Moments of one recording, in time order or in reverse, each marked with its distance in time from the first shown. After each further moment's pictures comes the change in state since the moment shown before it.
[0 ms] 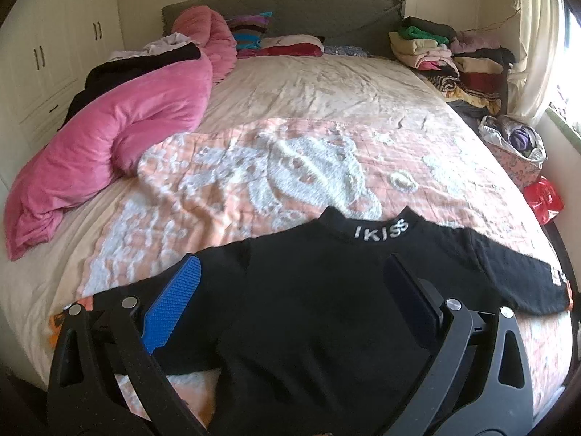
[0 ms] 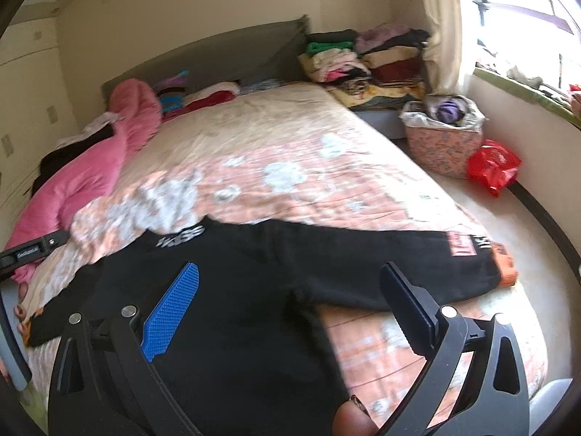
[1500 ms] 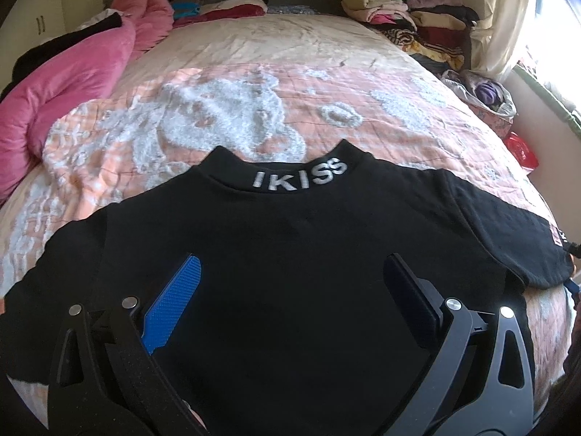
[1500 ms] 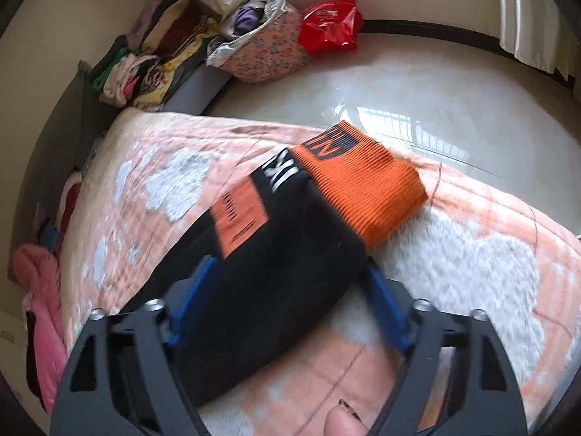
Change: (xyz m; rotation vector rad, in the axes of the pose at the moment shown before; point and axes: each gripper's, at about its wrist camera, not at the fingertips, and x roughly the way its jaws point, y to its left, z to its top) left arm 0.100 -0.076 -0.048 0.092 0.127 -0.157; right arm 0.107 -0.256 -0.051 0.812 0.148 -0.262
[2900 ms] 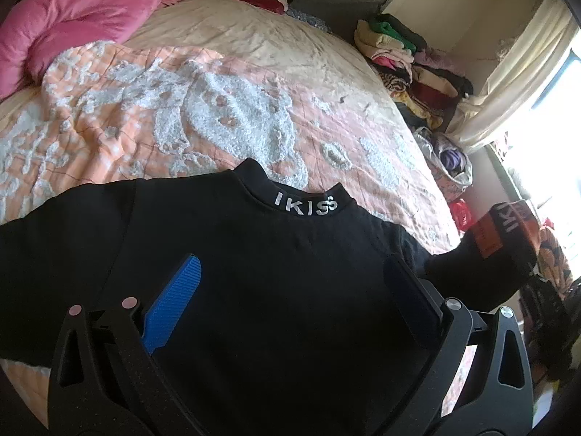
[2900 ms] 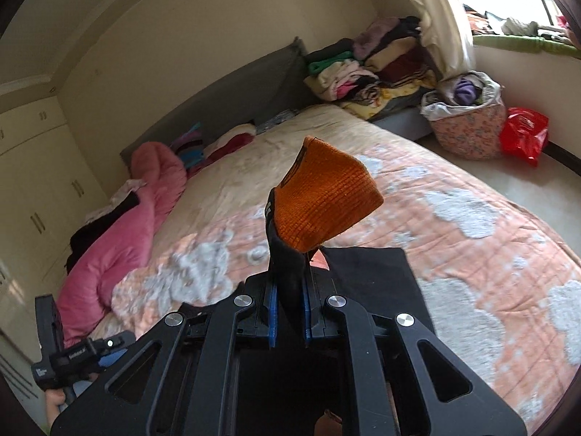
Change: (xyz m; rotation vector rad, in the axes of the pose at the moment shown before) left arm -0.044 0.087 0.013 -0.304 0.006 -0.299; right arm -0.121 0.208 -0.119 -0.605 -0.133 0.524
